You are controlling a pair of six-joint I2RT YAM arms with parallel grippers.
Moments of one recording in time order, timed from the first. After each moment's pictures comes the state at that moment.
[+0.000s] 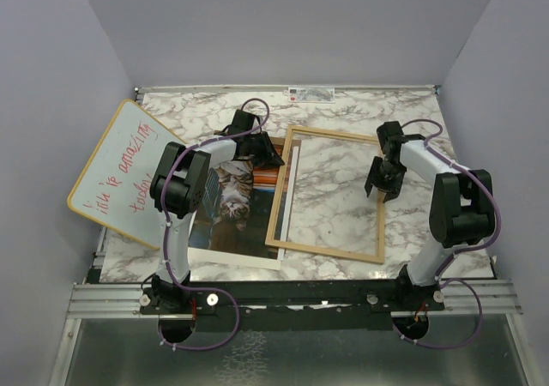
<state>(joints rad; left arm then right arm) -0.35 2.15 1.42 -0.17 0.51 -0.75 0.10 1.73 1.15 -0.85 0.08 0.49</state>
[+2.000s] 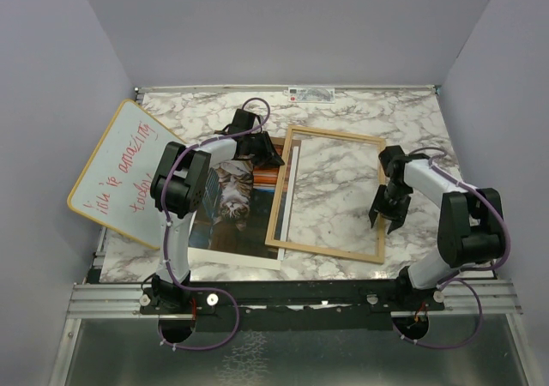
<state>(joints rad) -0.35 2.15 1.43 -0.19 0.51 -0.73 0.11 1.57 0.94 -0.98 0.04 0.57</state>
